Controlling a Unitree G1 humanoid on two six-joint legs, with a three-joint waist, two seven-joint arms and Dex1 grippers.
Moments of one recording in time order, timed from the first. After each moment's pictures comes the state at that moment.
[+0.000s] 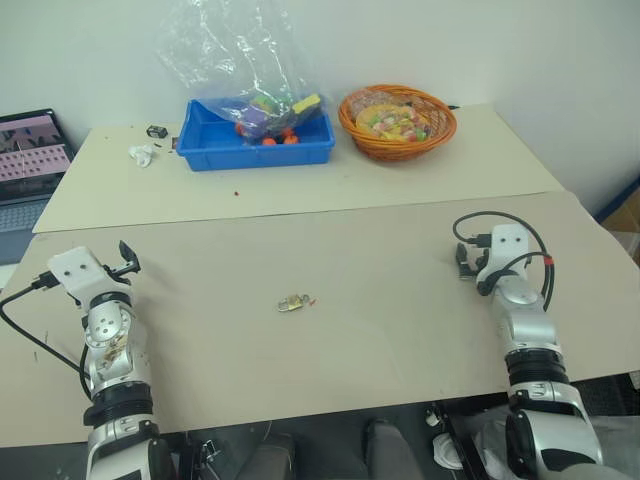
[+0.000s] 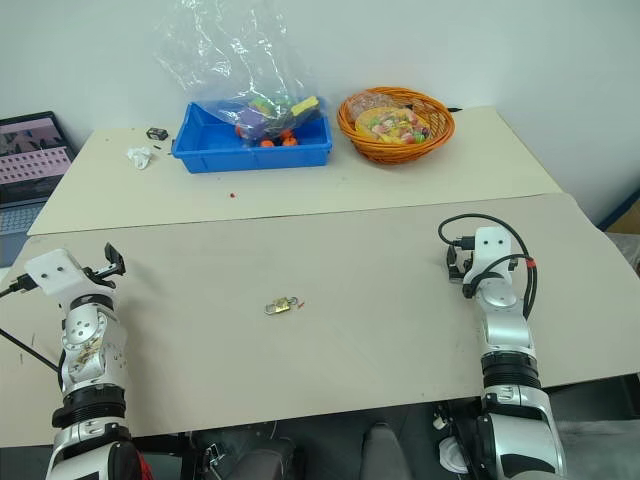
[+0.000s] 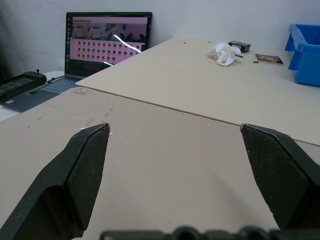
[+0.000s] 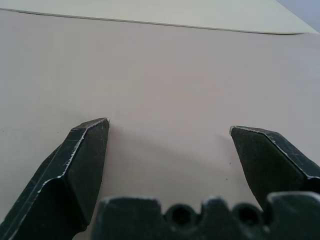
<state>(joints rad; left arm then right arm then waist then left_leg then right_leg) -0.35 0.35 0.49 0.41 -0.23 -0.07 0.11 -0.53 -0.42 -0.21 0.53 0.06 0.20 0.08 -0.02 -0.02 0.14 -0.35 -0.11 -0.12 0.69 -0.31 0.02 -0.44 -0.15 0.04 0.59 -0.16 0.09</state>
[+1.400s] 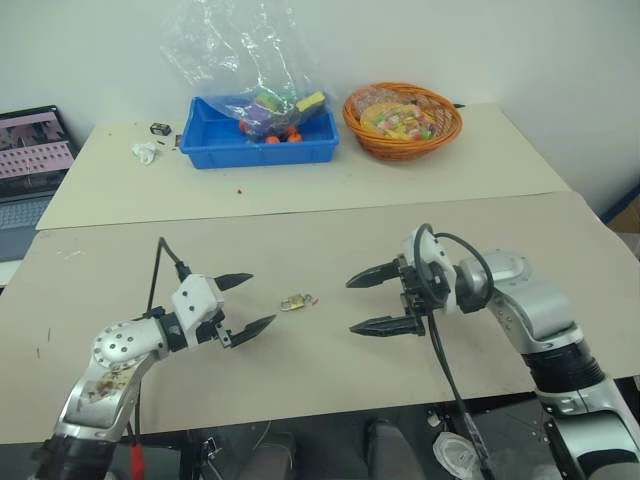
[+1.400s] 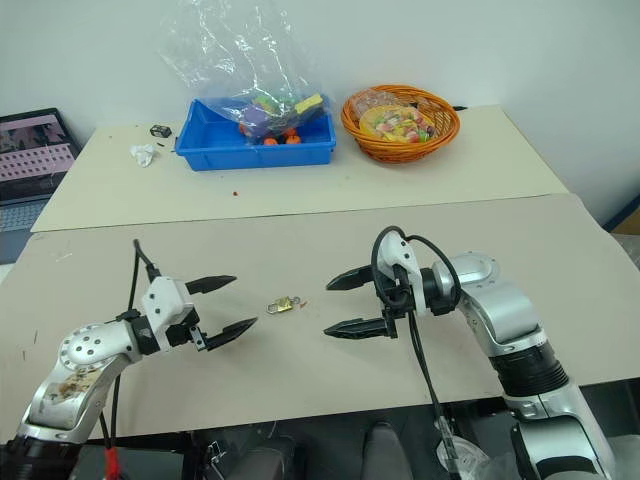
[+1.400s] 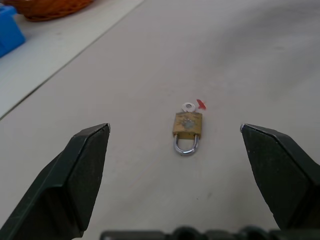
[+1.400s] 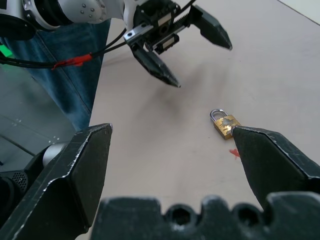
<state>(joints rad) -0.08 0.66 -0.02 -0.13 -0.29 0.04 -0.91 -0.53 -0.64 0.19 -0.13 0.49 0.50 1.30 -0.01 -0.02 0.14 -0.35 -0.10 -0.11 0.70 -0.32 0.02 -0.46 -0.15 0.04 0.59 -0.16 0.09</state>
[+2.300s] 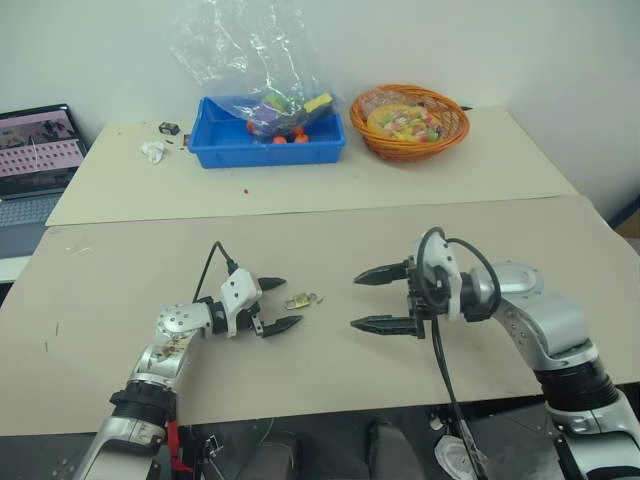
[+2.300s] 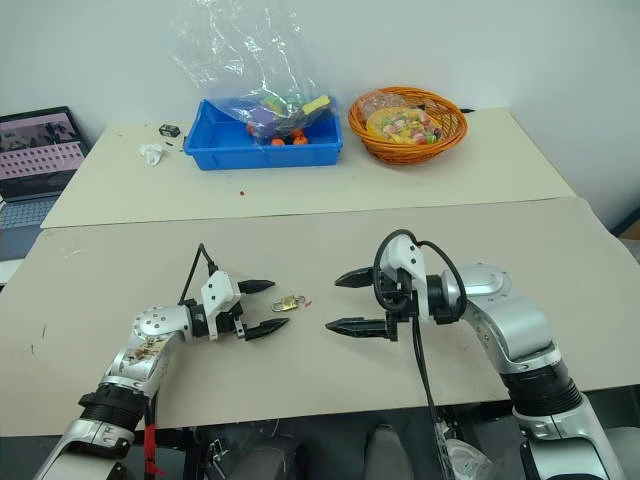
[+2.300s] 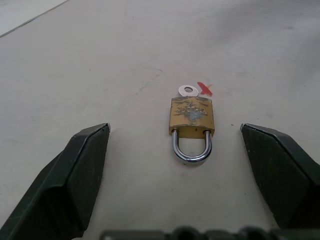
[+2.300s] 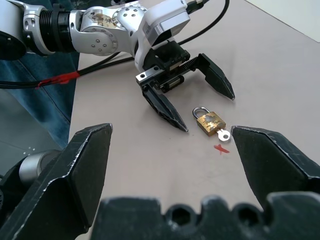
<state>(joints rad) -0.32 0.47 -0.12 0.29 -0.20 -0.08 -1.02 -0.44 -0.67 0.14 -0.23 0.51 0.55 1.18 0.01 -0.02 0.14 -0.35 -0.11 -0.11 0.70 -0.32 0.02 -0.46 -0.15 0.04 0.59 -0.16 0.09</state>
